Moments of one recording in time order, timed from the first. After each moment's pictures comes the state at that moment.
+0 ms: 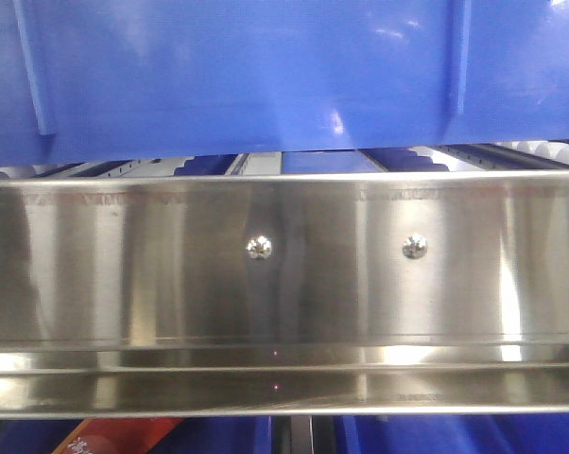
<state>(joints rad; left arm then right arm) -0.03 0.26 -0.69 -0.06 0.47 0.10 0.06 0.27 -0.63 0.12 0.33 -0.09</state>
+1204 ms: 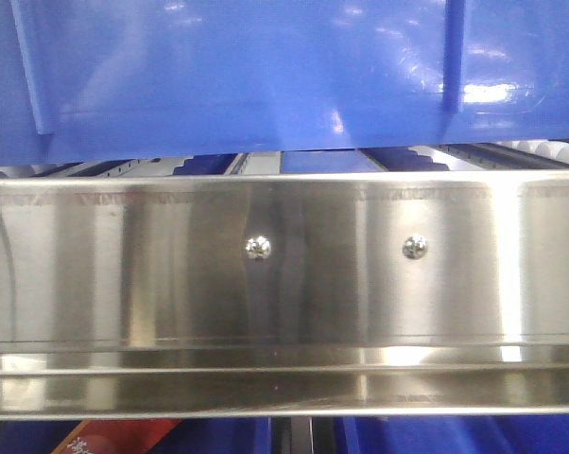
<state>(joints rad) -0.16 1.28 -1.78 0.04 1.22 -0.14 0.20 1.32 -1.76 0.07 1.23 -0.01</state>
